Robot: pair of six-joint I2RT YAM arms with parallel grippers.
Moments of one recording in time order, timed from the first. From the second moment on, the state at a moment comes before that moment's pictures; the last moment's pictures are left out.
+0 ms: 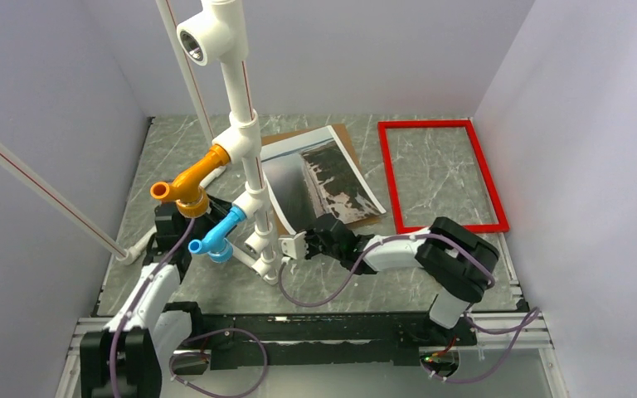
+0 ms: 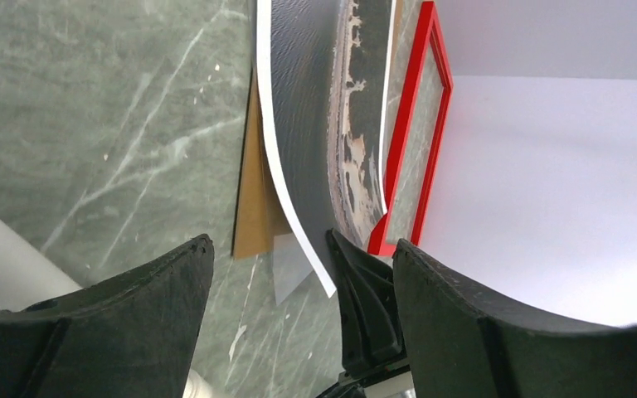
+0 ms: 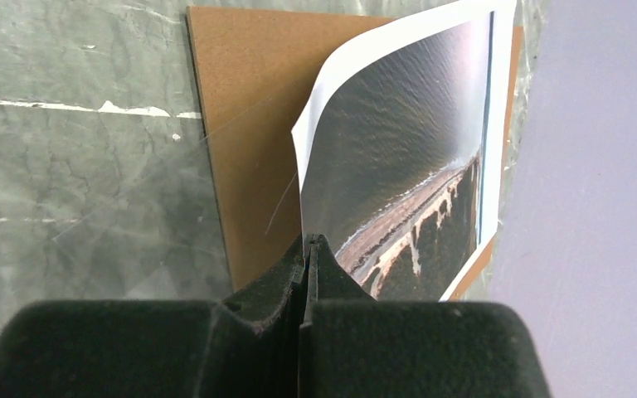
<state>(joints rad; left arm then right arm) 0.05 0.87 0.33 0.07 0.50 -1.05 0.98 1.66 0.69 0.39 0.10 -1.04</state>
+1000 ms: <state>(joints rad) -0.17 1.40 0.46 0.49 0.08 -1.01 0.68 1.27 0.74 0.32 0.12 -0.28</state>
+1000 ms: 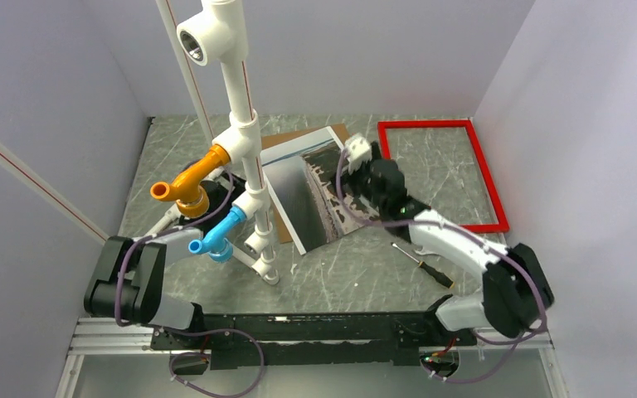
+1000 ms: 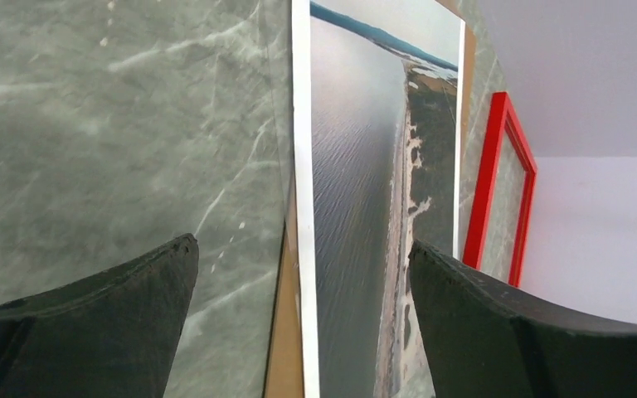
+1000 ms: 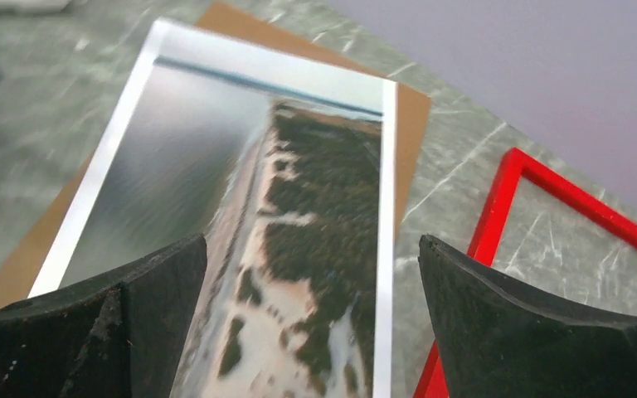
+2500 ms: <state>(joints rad) -0.26 1.90 1.02 0.31 -0.02 -0.94 0.18 1.91 1.15 -0.06 -0.35 0.24</state>
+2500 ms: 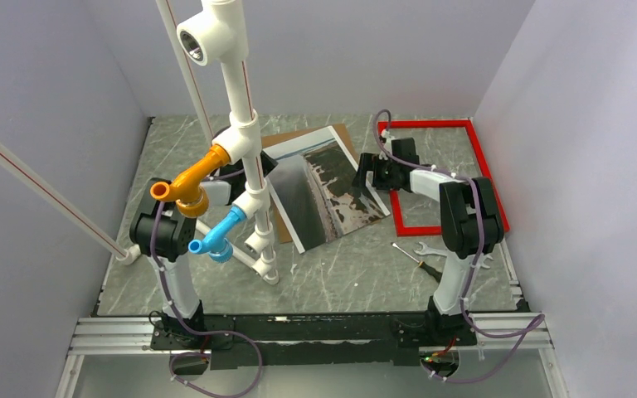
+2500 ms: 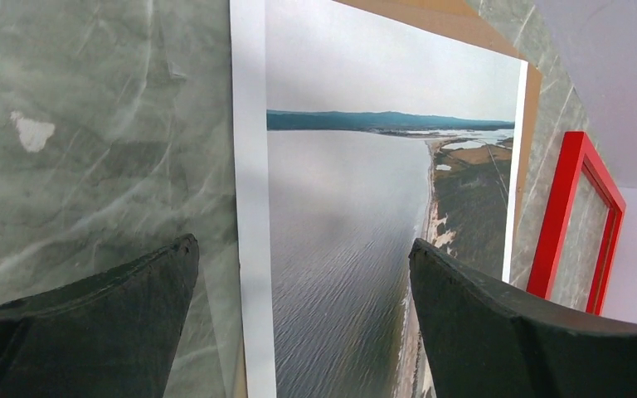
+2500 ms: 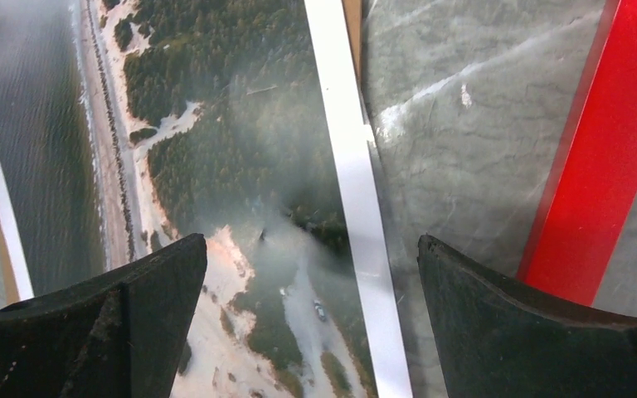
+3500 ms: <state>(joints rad) -0.24 2.11 1.46 0.05 0.04 -0.74 0.23 1.80 0.99 0.02 -0.30 0.34</state>
